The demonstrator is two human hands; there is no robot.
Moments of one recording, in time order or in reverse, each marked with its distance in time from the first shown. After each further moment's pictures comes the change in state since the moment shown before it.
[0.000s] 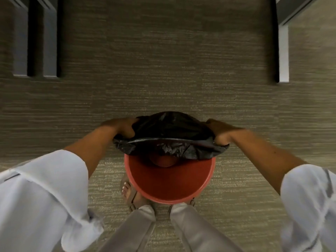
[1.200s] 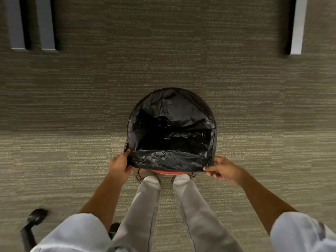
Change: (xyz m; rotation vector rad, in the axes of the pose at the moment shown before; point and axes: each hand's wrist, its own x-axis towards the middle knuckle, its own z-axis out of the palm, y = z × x) left_hand -0.053 -0.060 0.211 -1.753 0.397 -0.636; right_hand -0.107 -0.025 0.179 1.410 -0.270 0.466
